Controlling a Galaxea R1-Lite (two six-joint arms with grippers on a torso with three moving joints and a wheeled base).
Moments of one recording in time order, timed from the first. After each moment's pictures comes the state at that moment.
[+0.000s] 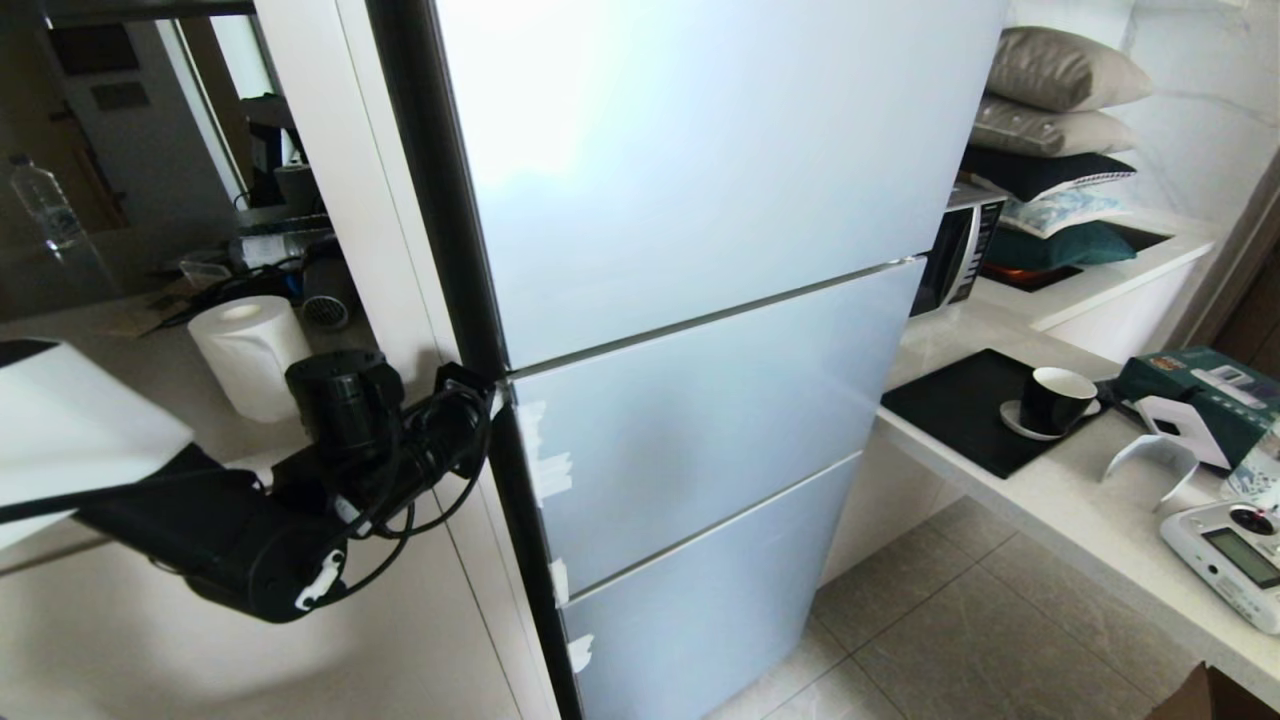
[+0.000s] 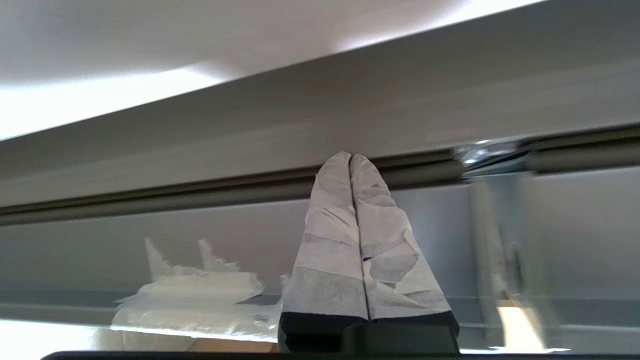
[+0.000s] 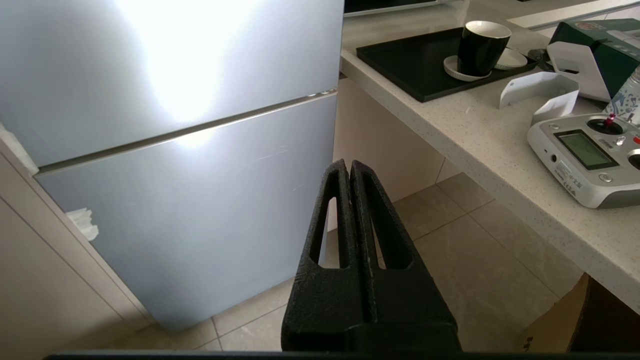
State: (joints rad) left arm -0.33 1.99 -0.78 -1.13 -0.01 -1.16; right arm 0.00 0.00 0.00 0.00 0.00 -0.01
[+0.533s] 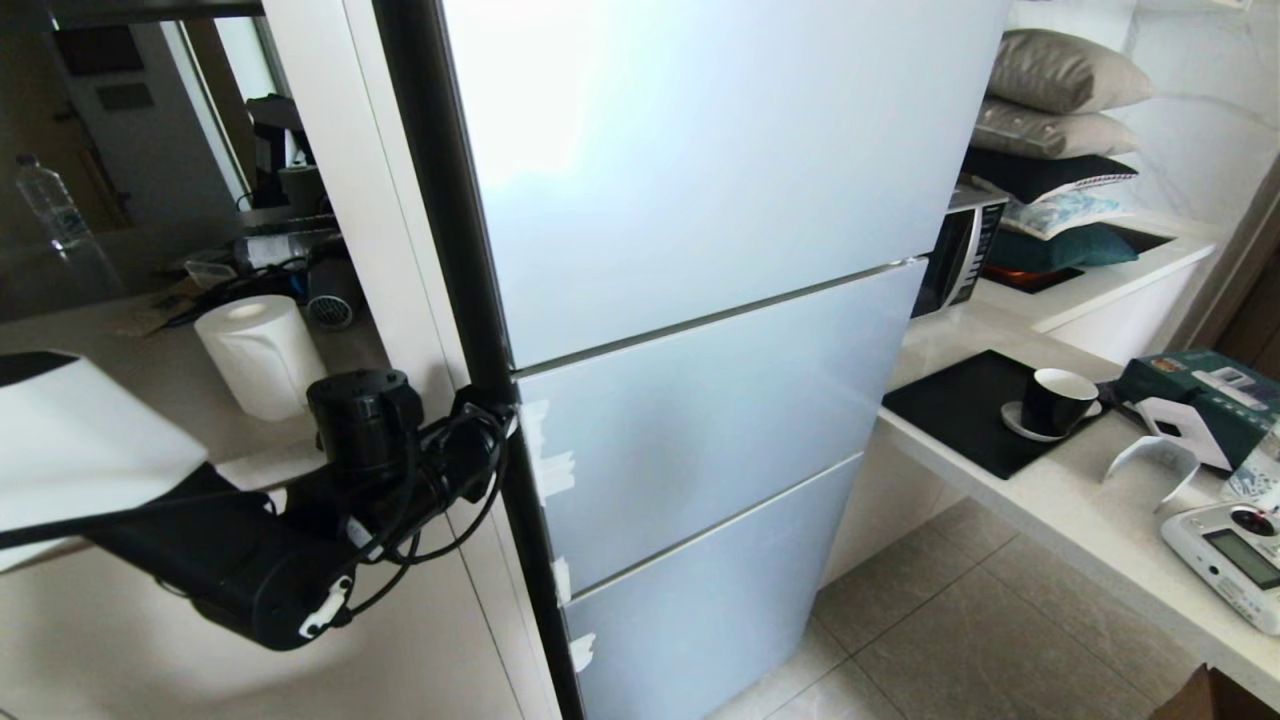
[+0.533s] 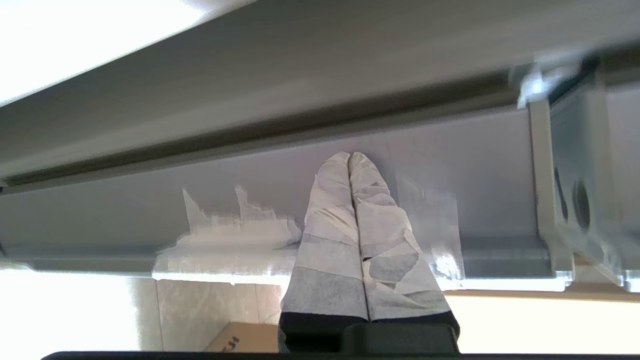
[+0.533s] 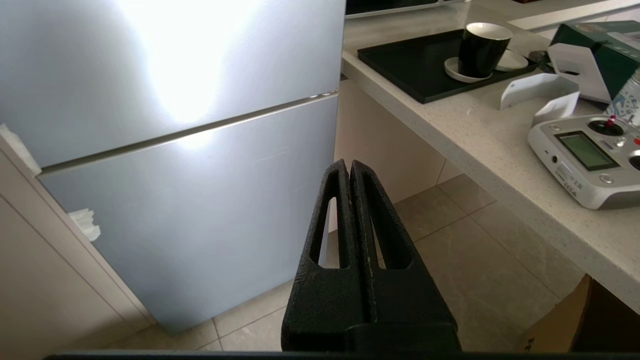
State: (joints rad) left arm -0.40 1.98 -0.73 -1.12 0.02 -1.11; right arm 0.00 0.00 0.00 0.00 0.00 -0.01
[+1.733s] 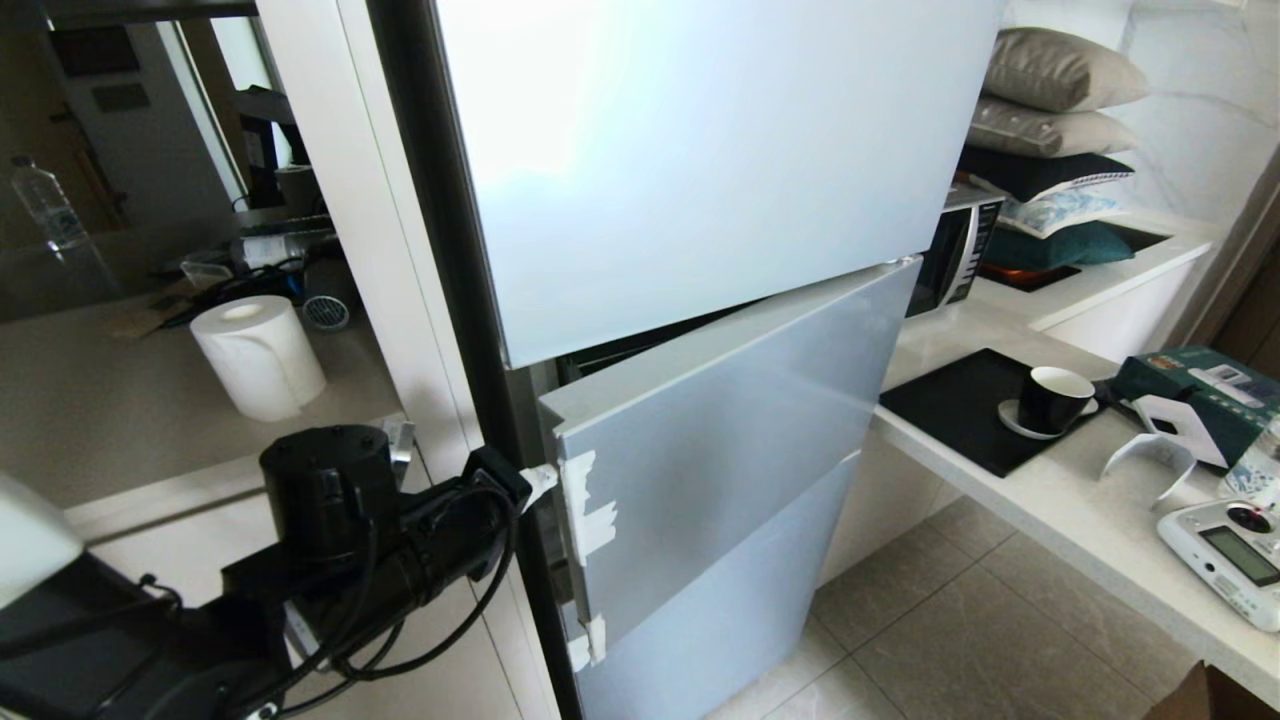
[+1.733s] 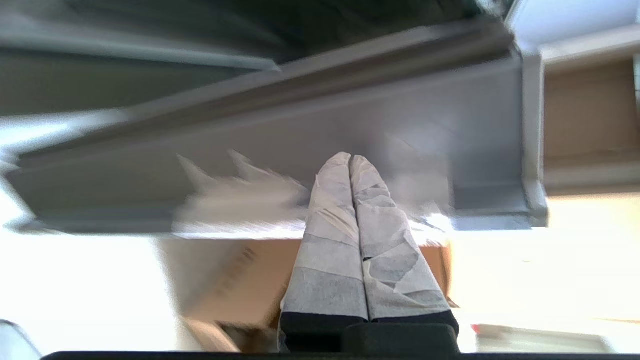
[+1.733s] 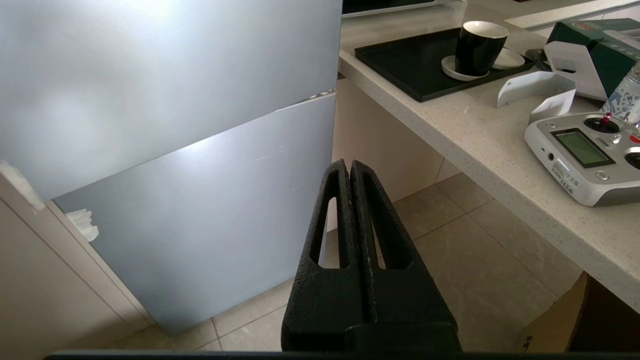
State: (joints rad) left arm -0.51 1.80 -0.48 -1.14 0.00 -1.06; right arm 0.00 0.00 0.00 0.00 0.00 -0.01
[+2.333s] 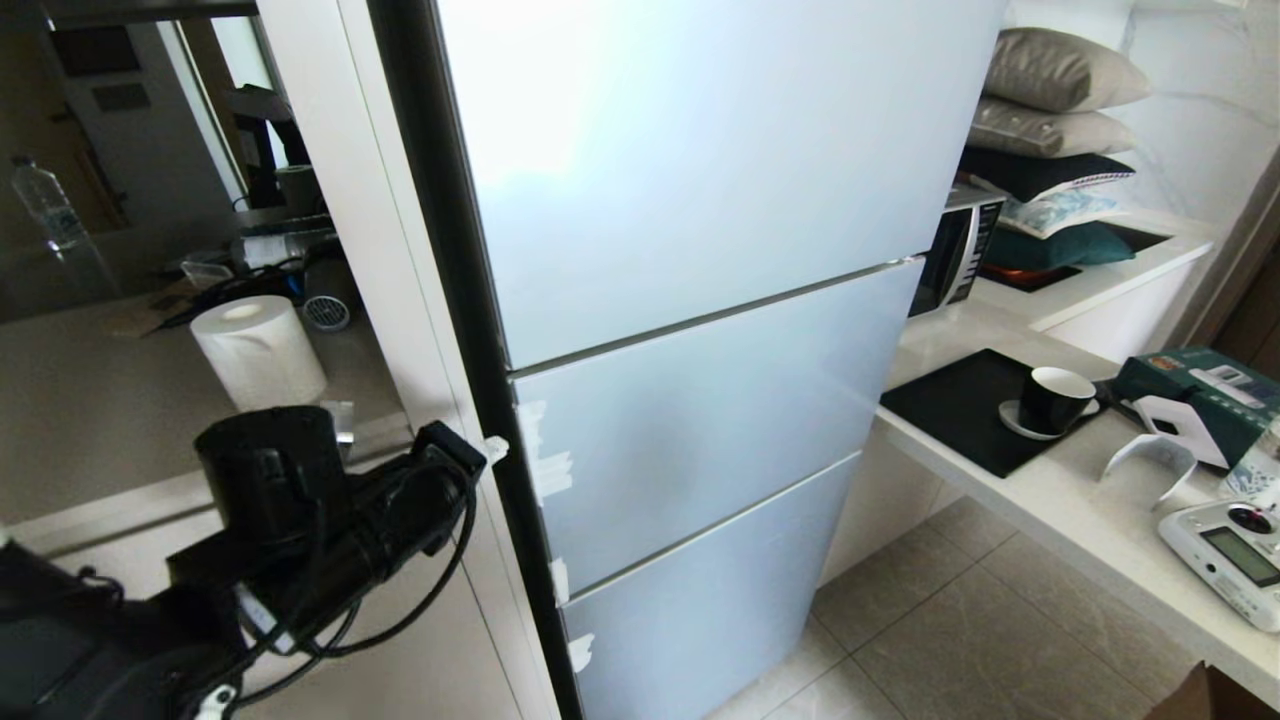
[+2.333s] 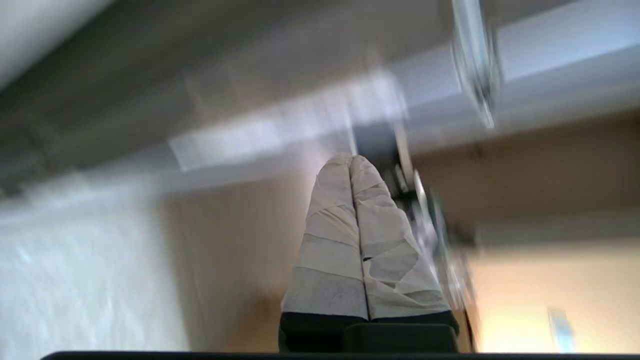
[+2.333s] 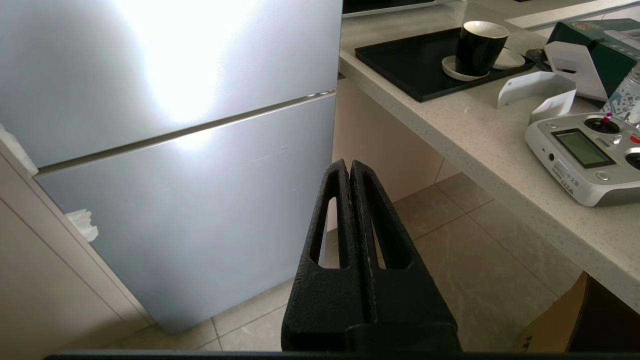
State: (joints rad) left arm -0.43 1.76 -0.49 -1.14 0.09 -1.01; right arm 0.00 0.00 0.00 0.00 0.00 -0.01
